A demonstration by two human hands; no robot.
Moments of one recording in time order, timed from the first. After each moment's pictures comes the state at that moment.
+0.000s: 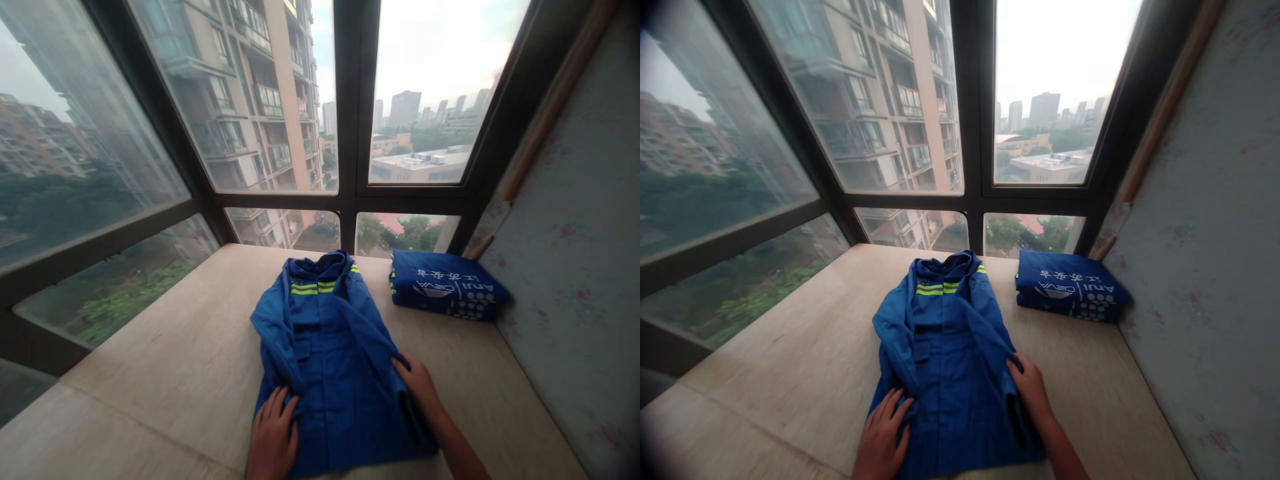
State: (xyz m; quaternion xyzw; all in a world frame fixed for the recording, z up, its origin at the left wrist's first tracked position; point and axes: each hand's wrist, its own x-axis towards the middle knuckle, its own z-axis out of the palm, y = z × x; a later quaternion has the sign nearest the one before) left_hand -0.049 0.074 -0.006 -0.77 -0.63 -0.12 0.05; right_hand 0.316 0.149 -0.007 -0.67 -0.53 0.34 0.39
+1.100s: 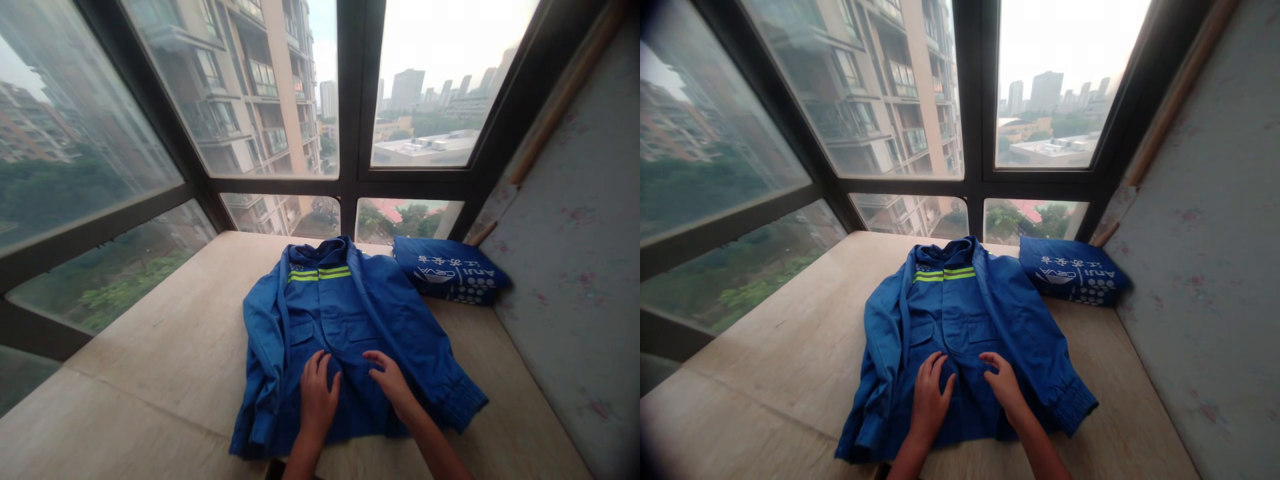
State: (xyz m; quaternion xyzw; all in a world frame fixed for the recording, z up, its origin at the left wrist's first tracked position) left_hand 0.048 0.104 -0.009 -0.70 -0.63 -0.31 -0.12; right_hand 0.252 0.121 -0.002 -0.59 -0.47 0.51 0.42
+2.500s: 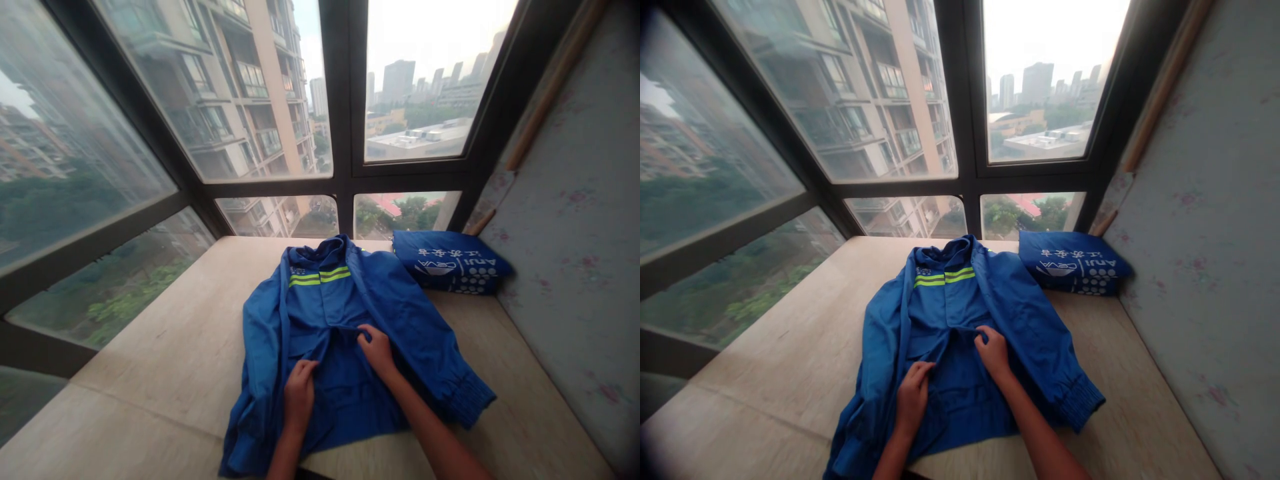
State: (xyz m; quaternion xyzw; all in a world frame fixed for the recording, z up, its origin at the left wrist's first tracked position) left_hand -0.017 0.119 -0.012 -0.71 -0.59 -0.34 -0.18; right_hand 0.223 0.180 -0.009 -0.66 -0.60 0.28 0.36
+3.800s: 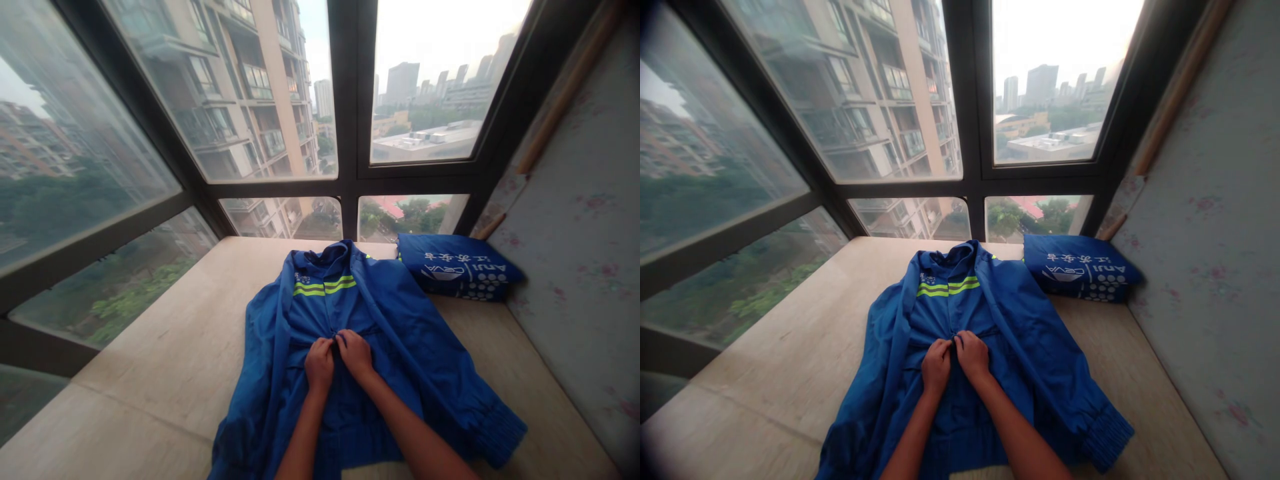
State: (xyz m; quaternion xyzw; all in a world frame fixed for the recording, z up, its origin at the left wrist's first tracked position) left_hand 0.033 0.181 -0.036 -0.72 -0.62 -0.29 -0.11; right_hand 0.156 0.206 -0.034 -0.65 -0.65 0.23 0.30
